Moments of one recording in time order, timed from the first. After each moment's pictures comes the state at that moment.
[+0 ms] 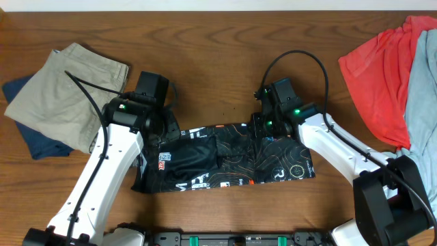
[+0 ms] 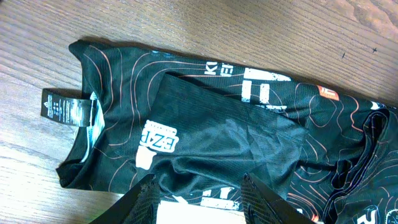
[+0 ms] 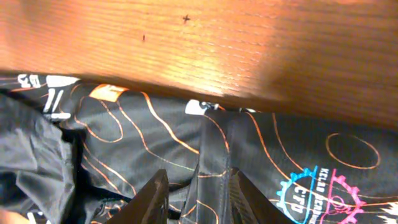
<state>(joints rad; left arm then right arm) -0.25 1.39 1.15 -1.11 0.02 -0.62 0.44 1.68 1.00 -0.48 -0.28 0.34</state>
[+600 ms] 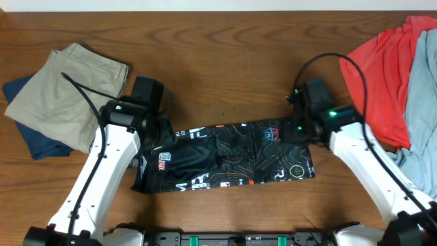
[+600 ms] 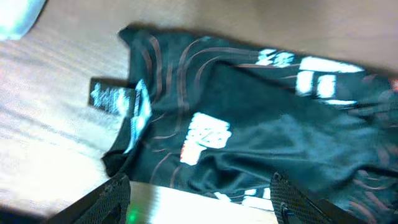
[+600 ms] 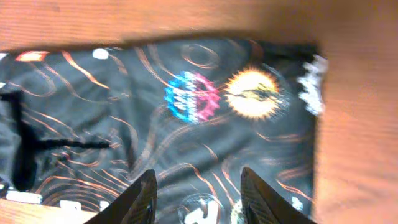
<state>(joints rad) -0.20 1.40 1.09 -1.16 -0.05 -0.54 0.30 1.45 1.01 -0.86 -0.13 0.31</state>
